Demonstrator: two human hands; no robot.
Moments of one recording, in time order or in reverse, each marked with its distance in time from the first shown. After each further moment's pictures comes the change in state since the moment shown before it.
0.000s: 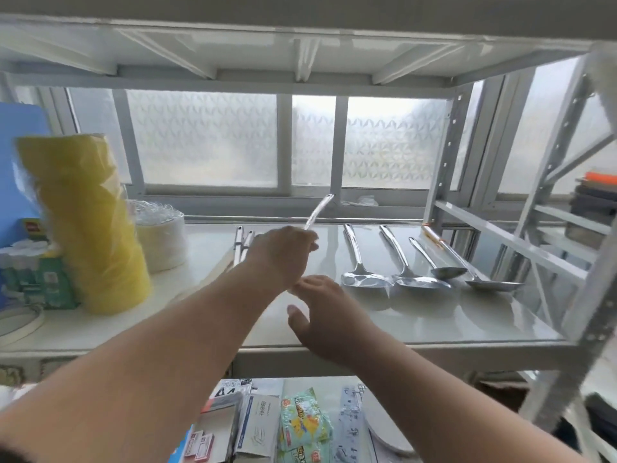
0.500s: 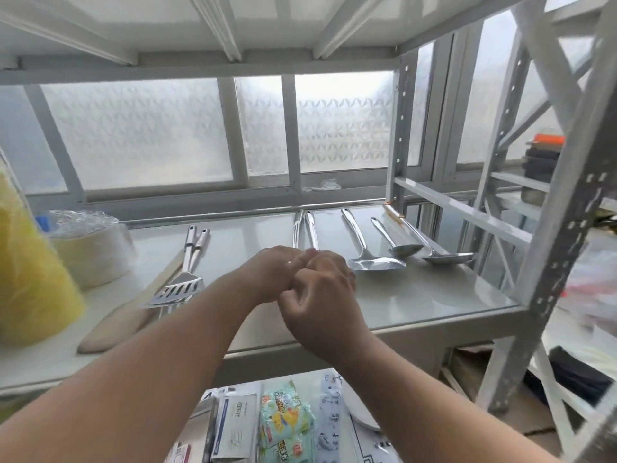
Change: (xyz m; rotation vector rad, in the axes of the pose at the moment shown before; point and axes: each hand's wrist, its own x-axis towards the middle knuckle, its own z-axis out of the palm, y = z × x) left_hand 0.024 0.042 0.062 -0.618 -0.372 -0.024; right_hand -0.026 0.040 -0.014 0.075 0.322 0.349
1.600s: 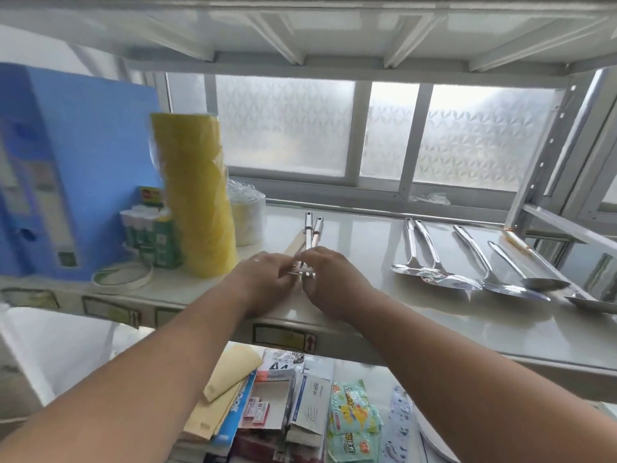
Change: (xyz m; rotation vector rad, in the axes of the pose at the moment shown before) left_hand -0.147 -0.159 -0.090 0.157 0.236 -0.217; right_hand 0.036 -0.127 0.104 0.012 -0.478 -0.340
